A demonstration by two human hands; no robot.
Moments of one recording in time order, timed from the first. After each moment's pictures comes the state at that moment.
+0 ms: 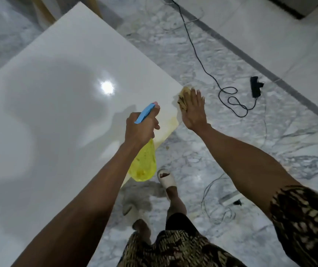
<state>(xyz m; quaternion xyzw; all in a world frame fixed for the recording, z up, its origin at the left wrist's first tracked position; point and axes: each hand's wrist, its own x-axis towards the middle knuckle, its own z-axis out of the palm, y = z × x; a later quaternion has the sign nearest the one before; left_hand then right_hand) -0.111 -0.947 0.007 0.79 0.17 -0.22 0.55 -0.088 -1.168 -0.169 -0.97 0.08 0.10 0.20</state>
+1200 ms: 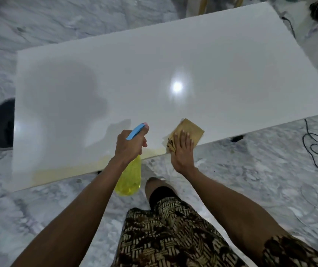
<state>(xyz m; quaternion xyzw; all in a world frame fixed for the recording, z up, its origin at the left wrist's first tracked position) -0.495 -0.452 0.011 0.76 0.36 -0.06 0.53 -0.449 -0.641 -0.170 -0.96 -0.19 0.14 0.18</state>
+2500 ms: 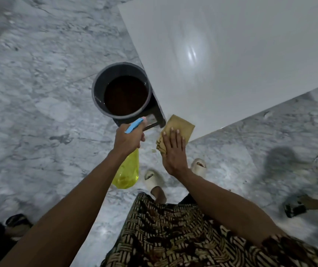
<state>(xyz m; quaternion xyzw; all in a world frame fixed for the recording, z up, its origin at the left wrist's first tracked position) -0.793 0.129 -0.014 0.79 0.34 -0.13 0.49 -0.823 -0.049 -0.165 -0.96 -0.17 0.13 0.19</state>
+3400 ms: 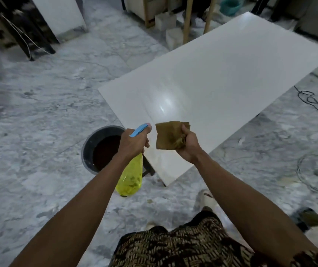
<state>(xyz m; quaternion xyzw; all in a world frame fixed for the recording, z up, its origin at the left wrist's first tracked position) -0.696 0.086 0.082 0.82 0.19 -0.13 0.52 -0.675 -0.108 0.006 -0.41 0.26 0.19 0.85</state>
